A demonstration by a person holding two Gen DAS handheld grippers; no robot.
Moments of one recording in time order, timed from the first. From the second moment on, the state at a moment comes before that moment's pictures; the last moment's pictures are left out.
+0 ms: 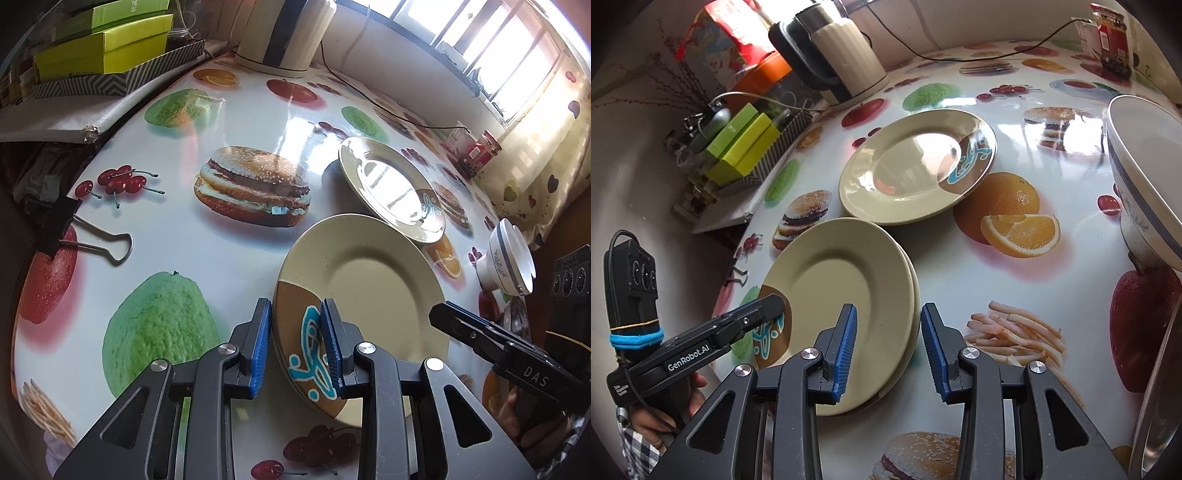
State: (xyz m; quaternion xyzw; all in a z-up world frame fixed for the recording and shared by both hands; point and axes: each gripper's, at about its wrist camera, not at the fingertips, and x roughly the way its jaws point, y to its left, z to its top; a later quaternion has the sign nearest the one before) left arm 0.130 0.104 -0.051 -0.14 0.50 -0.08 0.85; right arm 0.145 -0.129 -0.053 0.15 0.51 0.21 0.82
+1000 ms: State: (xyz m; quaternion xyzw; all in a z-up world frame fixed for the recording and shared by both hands) left arm 0.192 0.100 -0.009 -0.13 0.47 -0.10 0.87; right arm 0.206 -0.162 -0.028 0.19 0.47 0.15 0.85
